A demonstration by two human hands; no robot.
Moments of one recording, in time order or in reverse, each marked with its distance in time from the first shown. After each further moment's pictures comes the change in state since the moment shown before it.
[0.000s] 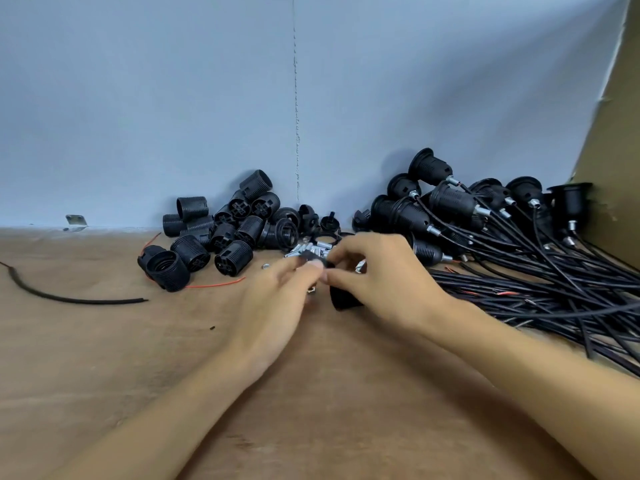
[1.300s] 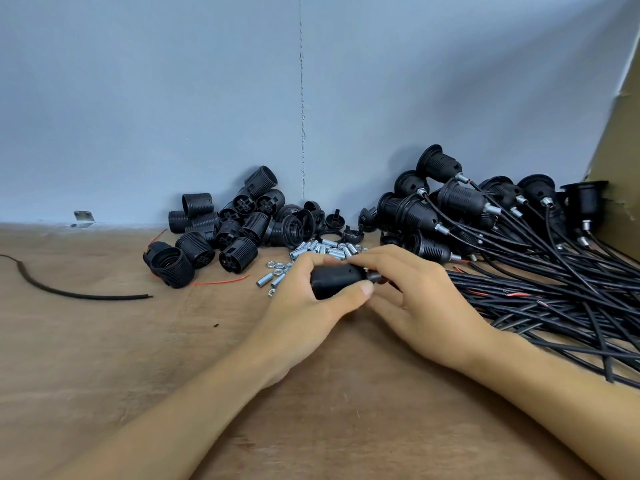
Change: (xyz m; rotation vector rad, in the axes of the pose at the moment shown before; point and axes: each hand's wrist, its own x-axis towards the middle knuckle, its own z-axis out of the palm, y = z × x) left_hand -0.011 0.008 0.015 -0.066 -0.134 -0.072; right_hand -0.036 0.023 -0.012 -0.075 0.012 -0.279
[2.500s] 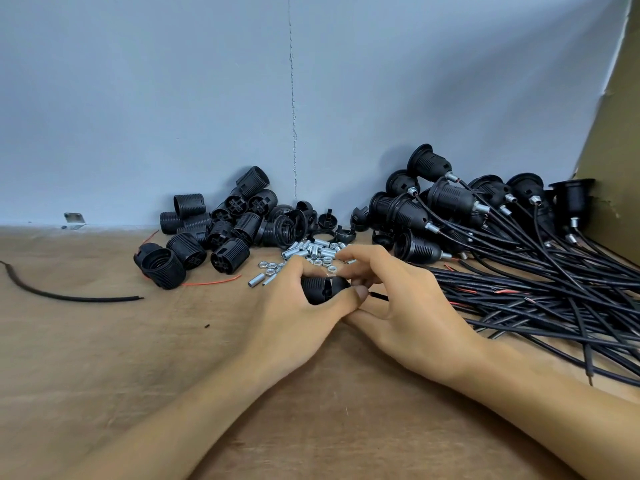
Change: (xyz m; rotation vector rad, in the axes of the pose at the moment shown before) left_hand -0.004 0.000 0.006 0.221 0.138 -0.019; right_hand -0.008 -0.019 0.004 0.110 0.032 0.080
